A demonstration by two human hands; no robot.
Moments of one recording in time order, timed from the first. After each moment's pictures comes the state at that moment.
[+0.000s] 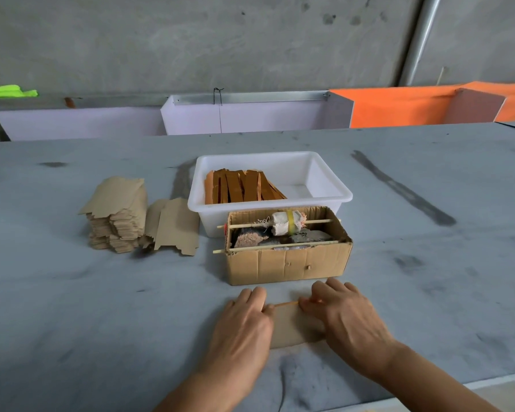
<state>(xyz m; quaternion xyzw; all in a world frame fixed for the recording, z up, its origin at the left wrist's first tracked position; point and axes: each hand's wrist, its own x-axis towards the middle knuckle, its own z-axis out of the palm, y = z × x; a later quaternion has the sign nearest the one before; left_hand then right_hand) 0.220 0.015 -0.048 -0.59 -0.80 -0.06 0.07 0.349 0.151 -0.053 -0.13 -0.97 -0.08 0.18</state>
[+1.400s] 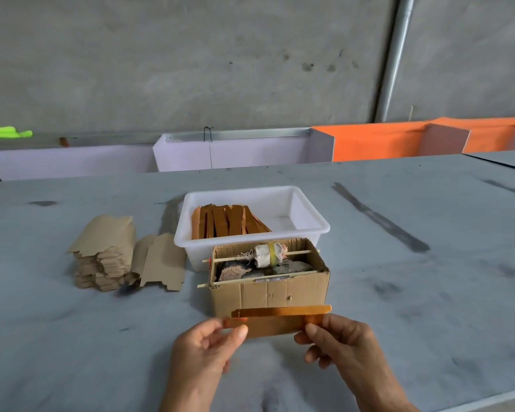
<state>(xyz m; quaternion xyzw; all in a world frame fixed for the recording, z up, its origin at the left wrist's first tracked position) 0.214 0.007 -0.032 -0.17 -0.67 -0.67 -0.26 0.366 0.130 -0.025 -0.33 -0.64 0.63 0.29</state>
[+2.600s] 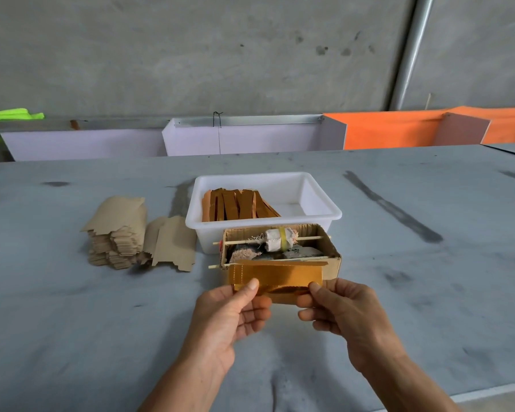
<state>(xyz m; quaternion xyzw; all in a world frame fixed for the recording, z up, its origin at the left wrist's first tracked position) 0.215 0.024 -0.001 -0.11 -0.59 -0.70 -0.39 0.345 0.127 0.009 -0.39 -0.57 0.67 0.27</state>
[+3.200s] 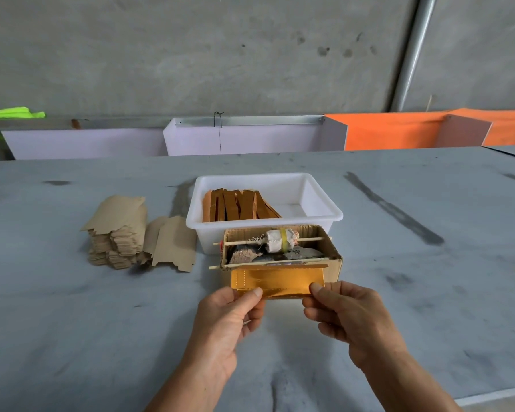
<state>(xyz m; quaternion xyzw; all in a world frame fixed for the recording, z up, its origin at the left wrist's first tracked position) 0.217 0.027 -0.010 -0.10 -0.60 -0.71 -0.34 0.344 0.132 0.008 -0.42 -0.53 0.69 0.26</state>
